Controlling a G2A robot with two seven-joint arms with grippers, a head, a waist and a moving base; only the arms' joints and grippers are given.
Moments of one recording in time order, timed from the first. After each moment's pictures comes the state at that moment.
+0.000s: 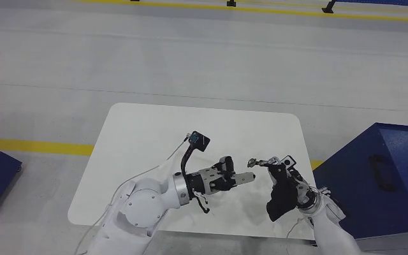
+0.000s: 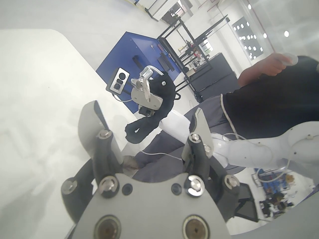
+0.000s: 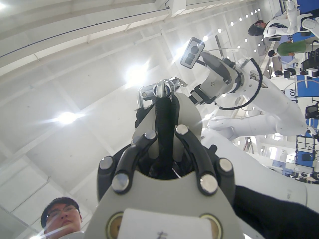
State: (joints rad) left arm 1.12 -1.36 -1.07 -1.91 0.21 -0.05 -0.76; right arm -1.39 -1.13 1.51 -1.43 1.19 0.21 1.34
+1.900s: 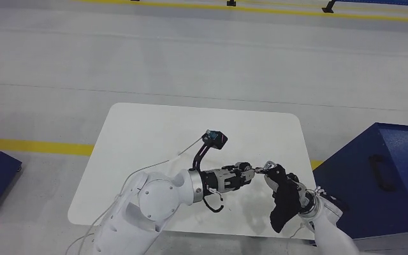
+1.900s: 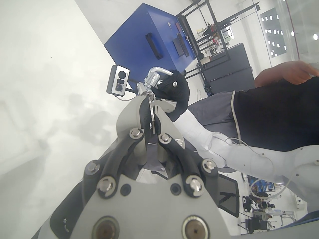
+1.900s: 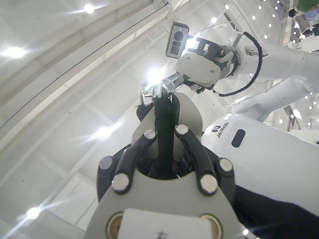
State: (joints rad) left arm 0.98 -1.35 -0.94 -1.92 0.28 0.17 -0.86; right arm -1.42 -1.10 1.47 -1.46 1.31 0.51 1.31
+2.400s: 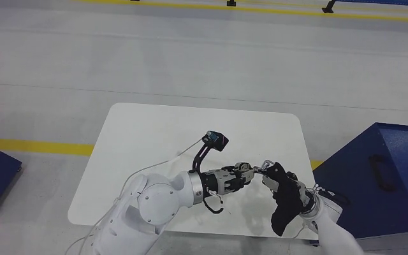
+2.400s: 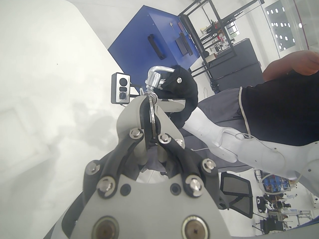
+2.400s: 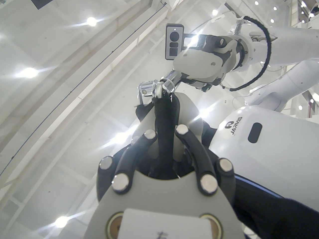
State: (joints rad) left arm 1.00 -1.34 -0.94 -1.94 0.32 0.14 -0.85; right arm -1.42 -1.02 1.40 -1.51 1.45 0.58 1.24
